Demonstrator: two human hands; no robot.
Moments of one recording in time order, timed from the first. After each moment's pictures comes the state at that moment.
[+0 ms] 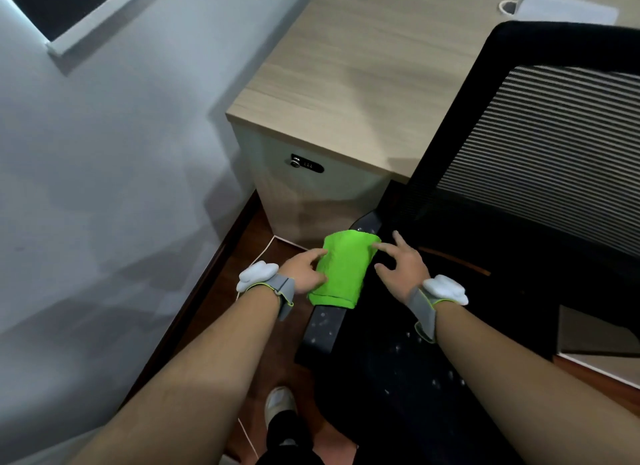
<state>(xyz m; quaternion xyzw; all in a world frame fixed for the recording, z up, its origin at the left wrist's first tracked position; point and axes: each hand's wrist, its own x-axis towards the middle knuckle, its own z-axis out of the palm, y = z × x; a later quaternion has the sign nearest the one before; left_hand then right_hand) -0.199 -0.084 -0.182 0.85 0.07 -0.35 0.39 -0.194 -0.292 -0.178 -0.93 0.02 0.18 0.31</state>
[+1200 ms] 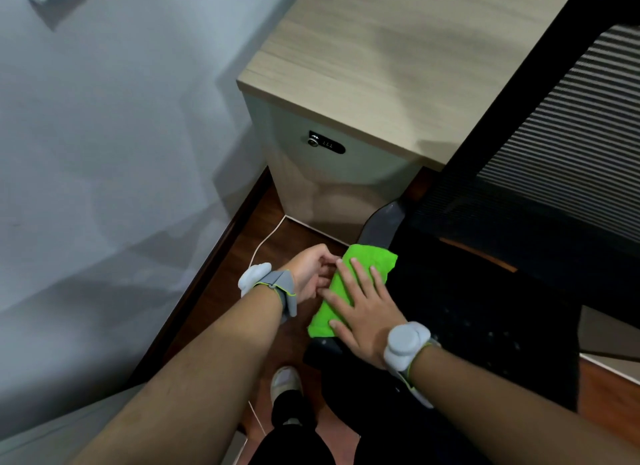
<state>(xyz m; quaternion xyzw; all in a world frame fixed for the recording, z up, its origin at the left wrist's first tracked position) -0.205 -0.087 -0.191 0.52 0.31 -0.43 0.67 -0.259 -0.239 -0.208 -0.93 -0.35 0.13 0.00</state>
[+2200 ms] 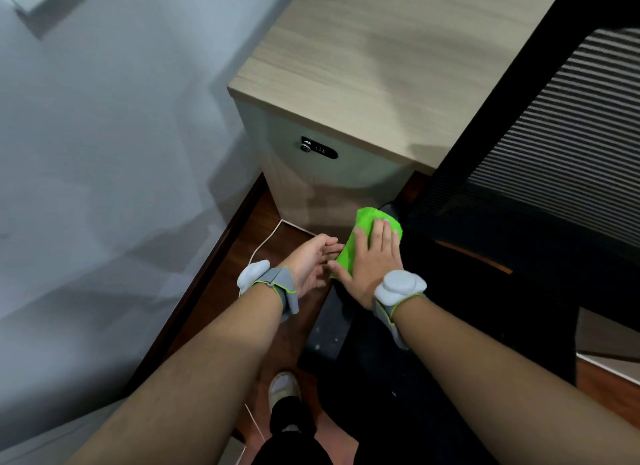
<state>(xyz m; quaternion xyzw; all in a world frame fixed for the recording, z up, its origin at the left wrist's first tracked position) -0.184 -0.095 -0.185 0.55 0.28 -0.40 0.68 -0.189 -0.228 -0.219 -0.98 -0.11 0.14 0.06</state>
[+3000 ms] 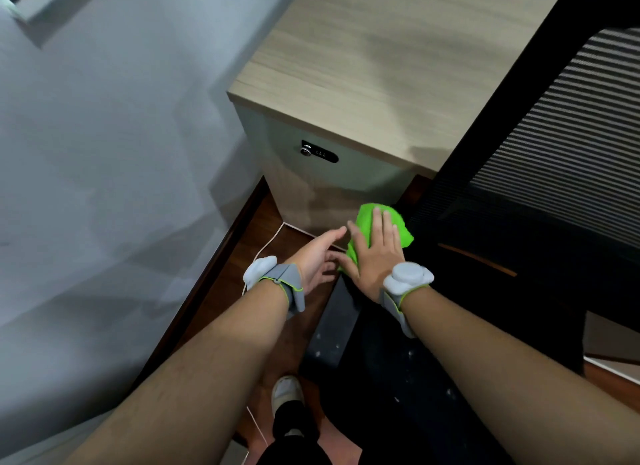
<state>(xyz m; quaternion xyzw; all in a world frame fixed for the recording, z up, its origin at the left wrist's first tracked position) -0.172 -0.102 -0.183 0.57 0.28 -0.39 0.67 -0.169 -0.236 -0.228 -0.98 -0.16 0.12 0.08</state>
